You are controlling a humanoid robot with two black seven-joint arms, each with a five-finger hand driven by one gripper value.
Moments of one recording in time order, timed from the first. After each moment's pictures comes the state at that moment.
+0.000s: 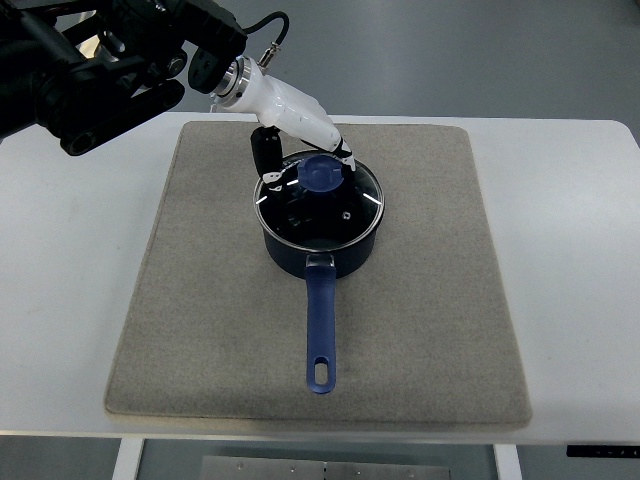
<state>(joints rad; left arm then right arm) -1.52 0.33 -0.07 -0.89 1.78 -0.53 -0.61 0.07 0.00 -0.05 0.21 0.07 -0.04 0.04</state>
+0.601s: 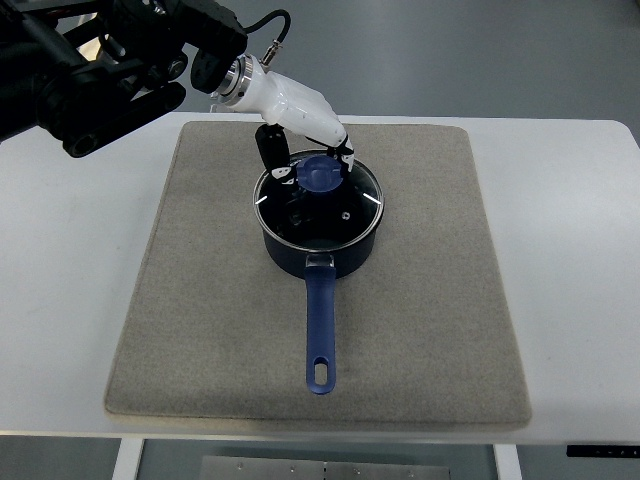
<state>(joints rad) -1.51 0.33 -0.07 -0.89 1.79 -0.47 -0.61 0.07 0.00 -0.05 0.21 0.07 -0.04 0.04</state>
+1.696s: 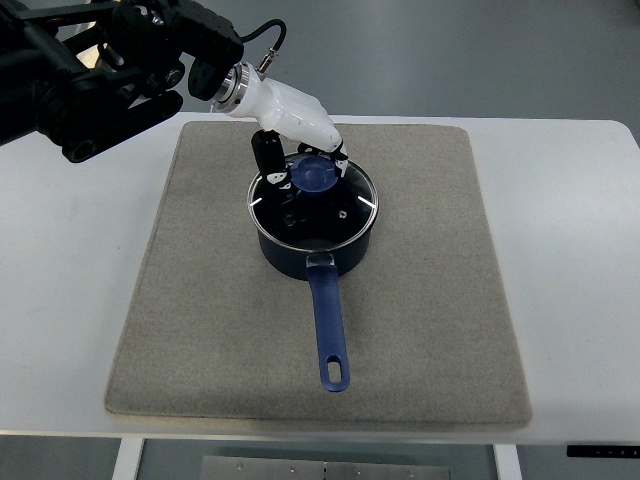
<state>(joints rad) -1.51 0.33 -0.02 -0.89 1.77 -0.41 -0.61 0.07 0.00 -0.05 0.21 0.07 -0.04 0.04</state>
